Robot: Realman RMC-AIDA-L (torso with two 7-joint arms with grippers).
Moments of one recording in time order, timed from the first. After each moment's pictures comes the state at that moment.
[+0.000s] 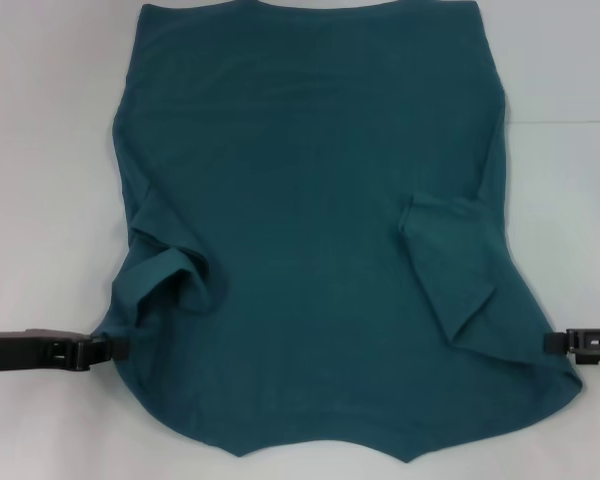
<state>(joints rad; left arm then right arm) -0.48 -2.11 0.49 0.87 2.44 1.53 -1.98 0.49 1.93 -0.58 -0.63 -2.33 -1.51 2.21</state>
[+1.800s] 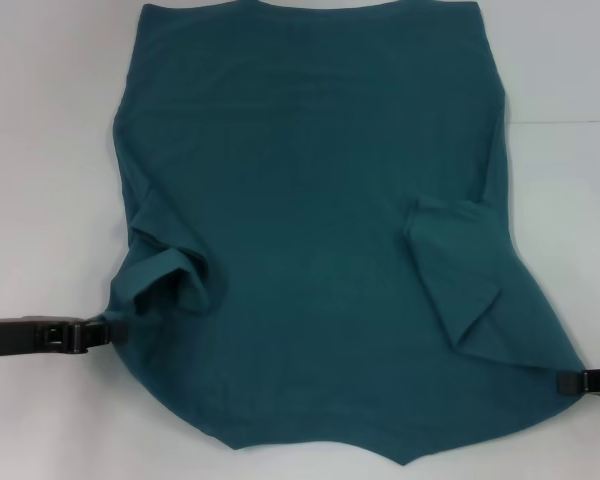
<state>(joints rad) -0.49 -2.11 0.46 0.87 2.42 1.54 -2.01 0.45 1.95 -0.53 -0.59 -2.34 -1.55 2.10</state>
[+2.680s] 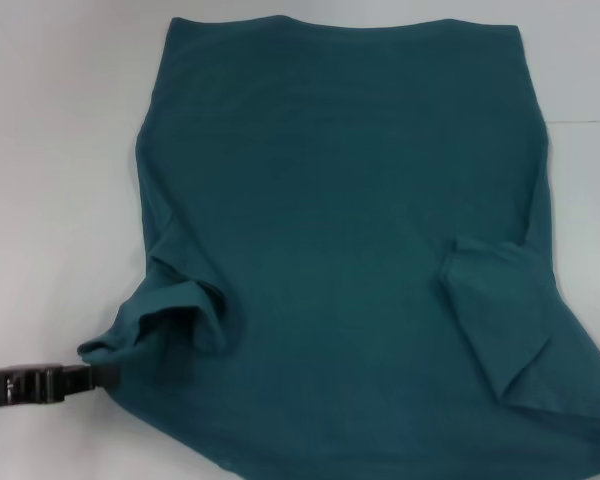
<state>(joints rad) -0.41 -2.11 0.35 0.88 2.40 1.75 -1.99 0.28 1.94 -0.33 -0.61 -2.34 -1.77 1.83</state>
